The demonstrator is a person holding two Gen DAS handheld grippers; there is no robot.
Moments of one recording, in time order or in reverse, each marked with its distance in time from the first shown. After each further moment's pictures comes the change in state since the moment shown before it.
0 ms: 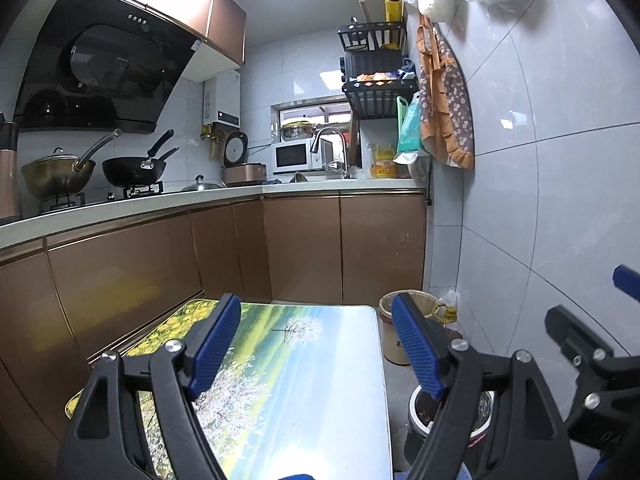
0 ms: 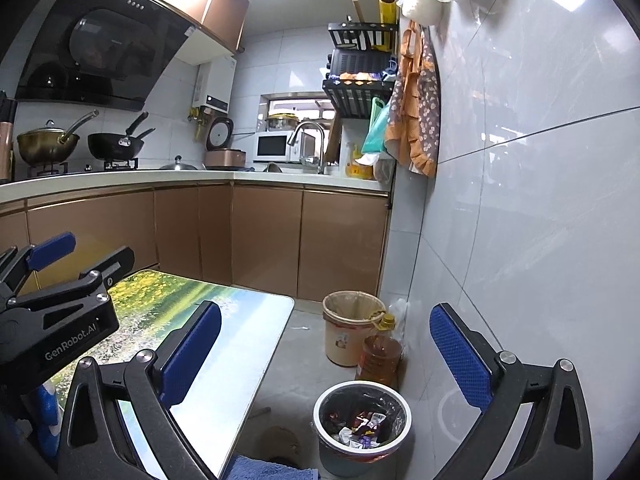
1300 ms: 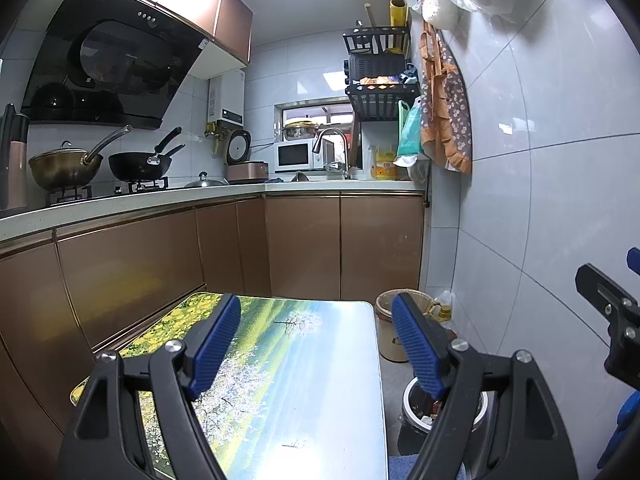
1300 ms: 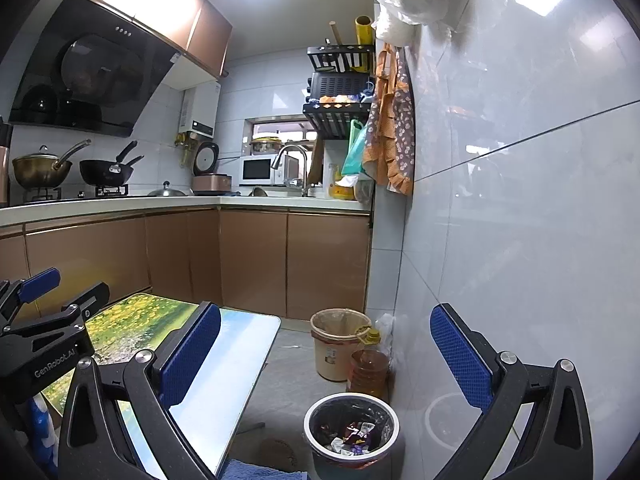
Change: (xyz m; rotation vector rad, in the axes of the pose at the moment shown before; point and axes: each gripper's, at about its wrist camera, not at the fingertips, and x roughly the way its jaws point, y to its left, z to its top) left arm -0.028 0.009 -0.002 -0.027 -0.001 -0.006; right arm -0.035 -0.031 0.007 0.045 -0.071 -0.039
